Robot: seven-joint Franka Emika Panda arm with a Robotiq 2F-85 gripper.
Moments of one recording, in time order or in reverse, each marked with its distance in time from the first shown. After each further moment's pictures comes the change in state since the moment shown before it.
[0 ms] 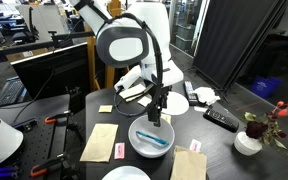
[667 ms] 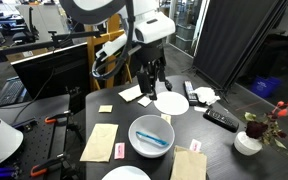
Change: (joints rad) arm -0.007 -0.323 0.012 -0.122 -0.027 -0.074 0.008
